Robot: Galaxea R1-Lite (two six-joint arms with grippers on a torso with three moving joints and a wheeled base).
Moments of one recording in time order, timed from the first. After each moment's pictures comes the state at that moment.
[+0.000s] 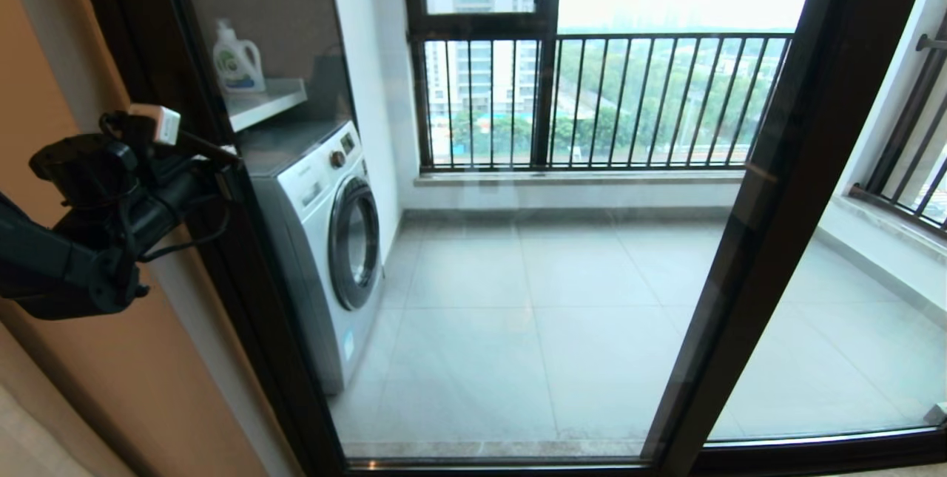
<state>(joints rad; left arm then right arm) 0.15 2.03 -1.08 -1.13 -0.25 0.07 0.00 0.00 0.00 -0.03 0.03 -0.03</state>
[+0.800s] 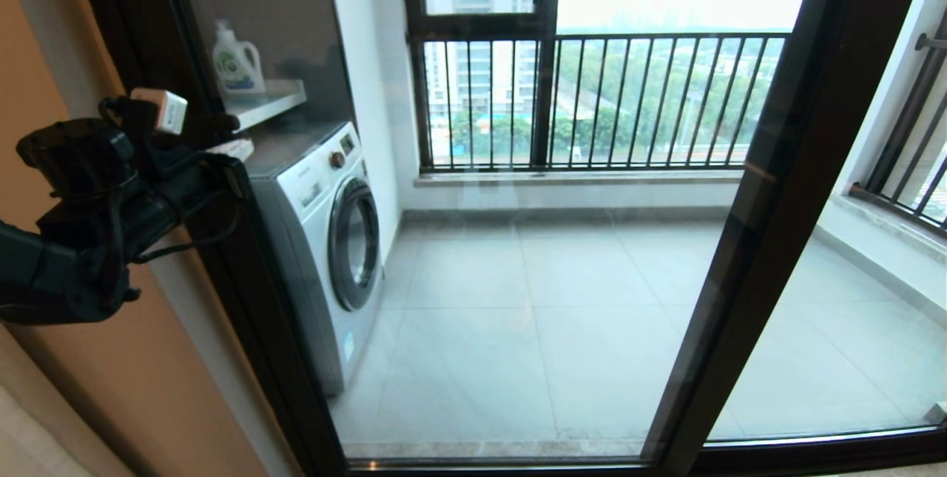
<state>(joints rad) 0.09 1.89 -0.96 -1.08 -0.26 0.05 0.00 0.00 0.00 -0.03 0.03 -0.03</state>
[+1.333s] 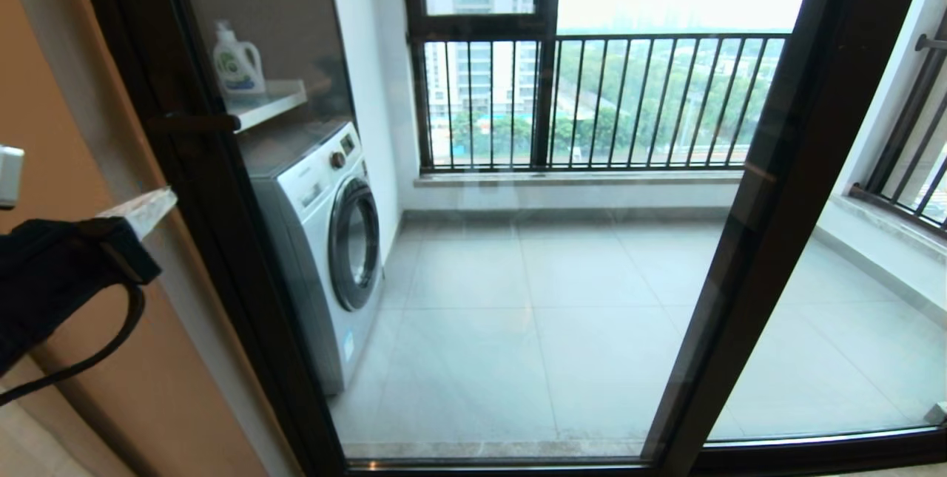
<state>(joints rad) 0.10 1.35 -0.37 -1.15 -0.26 -0.09 0.00 0.00 0.00 -0.03 0.03 -0.03</state>
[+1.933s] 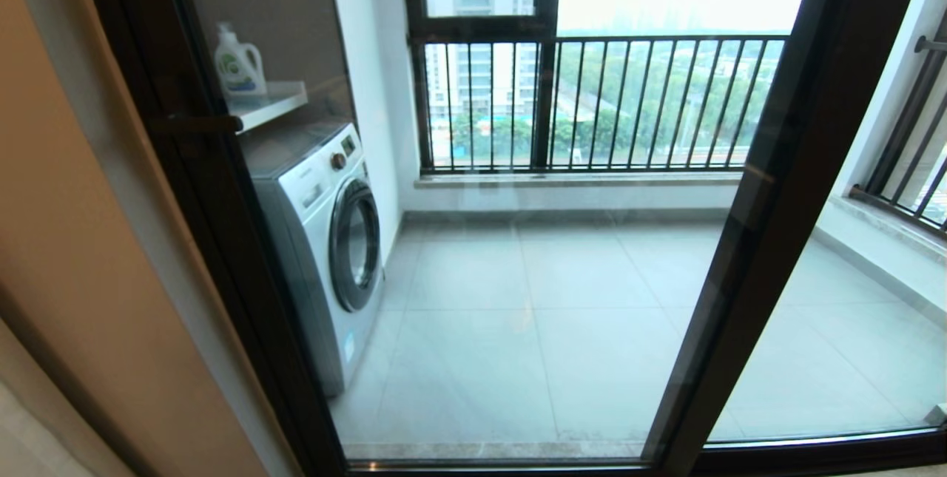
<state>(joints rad) 0.10 0.40 -0.36 -0.37 -0.43 -0.25 0.00 0.00 0.00 -0.03 0.03 -0.03</state>
